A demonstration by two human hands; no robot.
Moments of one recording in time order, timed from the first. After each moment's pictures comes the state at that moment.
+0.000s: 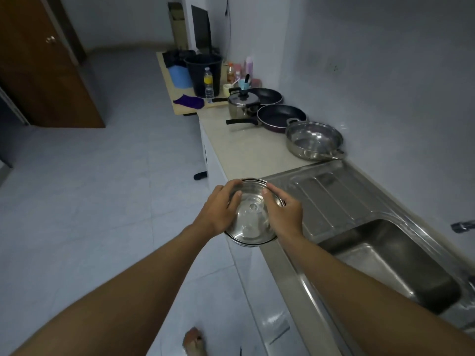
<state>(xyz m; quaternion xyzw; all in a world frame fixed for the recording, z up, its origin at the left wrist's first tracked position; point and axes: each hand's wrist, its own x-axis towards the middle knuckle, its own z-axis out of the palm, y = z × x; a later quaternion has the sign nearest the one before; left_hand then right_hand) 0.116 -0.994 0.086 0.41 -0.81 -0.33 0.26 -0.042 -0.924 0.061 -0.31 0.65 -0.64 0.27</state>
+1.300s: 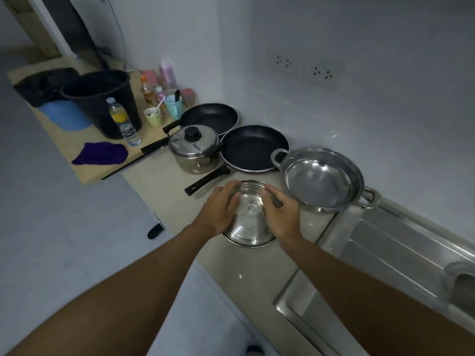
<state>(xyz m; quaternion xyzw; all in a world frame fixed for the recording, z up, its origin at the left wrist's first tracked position) -0.089 -1.496 0.043 0.24 -0.88 -0.39 0.14 -0.195 -1.354 0.028 -0.17 0.72 -0.66 0.14</state>
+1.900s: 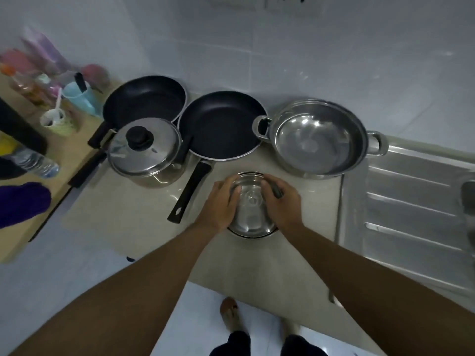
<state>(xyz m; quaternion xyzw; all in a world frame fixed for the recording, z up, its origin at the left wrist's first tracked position) -0.168 -1.608 -0.046 0.13 -0.89 -0.44 -0.02 -0.218 -1.441 -0.047 0.00 0.81 -0.58 0.06</state>
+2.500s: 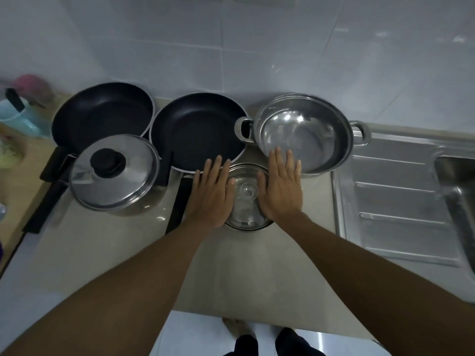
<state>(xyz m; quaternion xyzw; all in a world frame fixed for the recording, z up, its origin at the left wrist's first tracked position) -0.231 -1.640 -0.064 -0.01 -0.98 -0.19 -0.02 -0.261 -1.459 -0.056 -0.07 0.98 -0.17 -0.03</state>
